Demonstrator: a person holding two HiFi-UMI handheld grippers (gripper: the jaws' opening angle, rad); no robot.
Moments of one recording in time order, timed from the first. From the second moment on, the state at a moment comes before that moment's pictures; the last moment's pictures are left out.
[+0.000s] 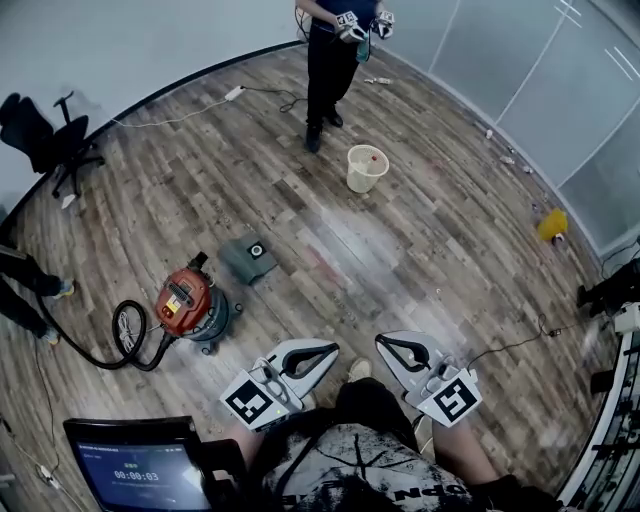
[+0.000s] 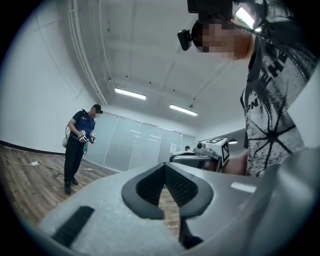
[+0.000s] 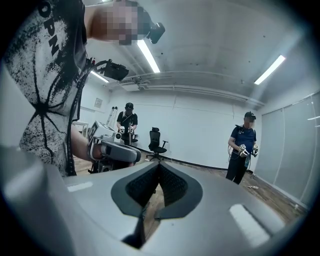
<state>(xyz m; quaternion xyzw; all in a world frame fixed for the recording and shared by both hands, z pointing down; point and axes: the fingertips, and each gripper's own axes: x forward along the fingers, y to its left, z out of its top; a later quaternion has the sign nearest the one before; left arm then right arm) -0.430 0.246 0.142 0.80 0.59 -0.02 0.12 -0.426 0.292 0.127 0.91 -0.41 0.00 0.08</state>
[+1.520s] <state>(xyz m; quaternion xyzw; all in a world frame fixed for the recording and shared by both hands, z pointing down) -0.056 0.292 0.168 0.93 0.35 0.04 0.04 -0.038 0.351 0.144 0.80 -0.60 -0.03 0.02</state>
